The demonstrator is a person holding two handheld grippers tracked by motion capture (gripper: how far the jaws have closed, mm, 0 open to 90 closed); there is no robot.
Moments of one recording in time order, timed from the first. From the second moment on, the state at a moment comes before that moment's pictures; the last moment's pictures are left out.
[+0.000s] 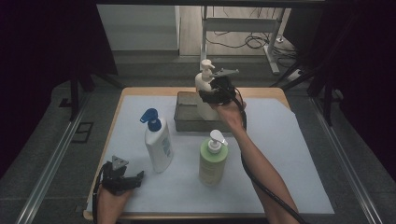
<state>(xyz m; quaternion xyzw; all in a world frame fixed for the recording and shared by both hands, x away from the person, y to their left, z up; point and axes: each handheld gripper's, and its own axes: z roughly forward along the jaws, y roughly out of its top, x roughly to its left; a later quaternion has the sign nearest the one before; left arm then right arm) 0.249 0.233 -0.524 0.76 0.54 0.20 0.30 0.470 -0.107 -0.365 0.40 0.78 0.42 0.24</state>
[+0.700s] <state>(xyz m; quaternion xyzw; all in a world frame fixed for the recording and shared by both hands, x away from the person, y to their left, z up) 0.249 0.233 -0.524 0.76 0.54 0.20 0.30 0.467 -0.112 -0.397 0.41 0.78 0.41 0.22</state>
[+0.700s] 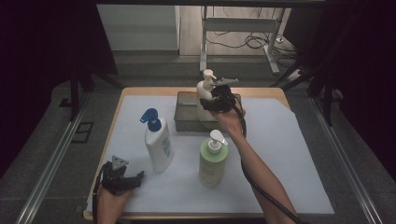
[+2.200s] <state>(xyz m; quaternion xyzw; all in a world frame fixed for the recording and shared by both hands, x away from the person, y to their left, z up) 0.249 0.233 -0.524 0.76 0.54 0.20 0.30 0.458 -0.125 -0.418 0.39 0.81 0.39 0.20</state>
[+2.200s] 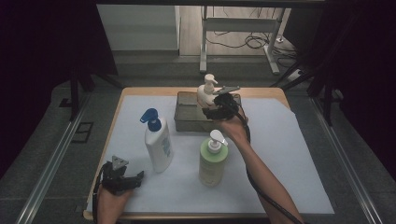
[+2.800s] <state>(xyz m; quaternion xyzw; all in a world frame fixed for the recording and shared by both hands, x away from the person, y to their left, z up) 0.249 0.233 -0.524 0.76 0.54 0.20 0.30 0.432 -0.157 -0.415 0.38 0.82 0.40 0.19</state>
